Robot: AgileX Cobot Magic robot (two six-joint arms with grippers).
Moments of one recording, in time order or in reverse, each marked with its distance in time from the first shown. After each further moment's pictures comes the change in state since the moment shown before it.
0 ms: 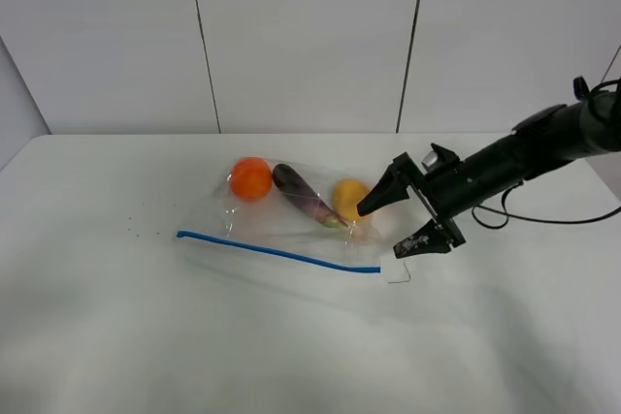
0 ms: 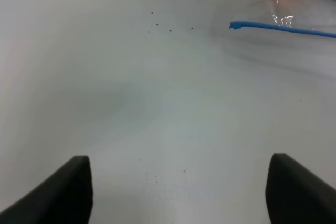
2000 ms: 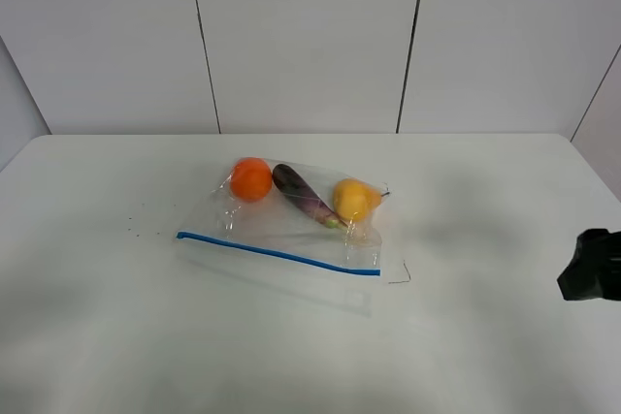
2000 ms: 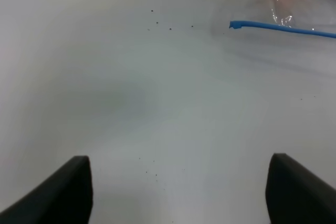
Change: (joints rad) left arm 0.000 0.000 0.004 0.000 0.000 0.000; right arm 0.000 -1.160 0.528 -0.927 -0.062 0.473
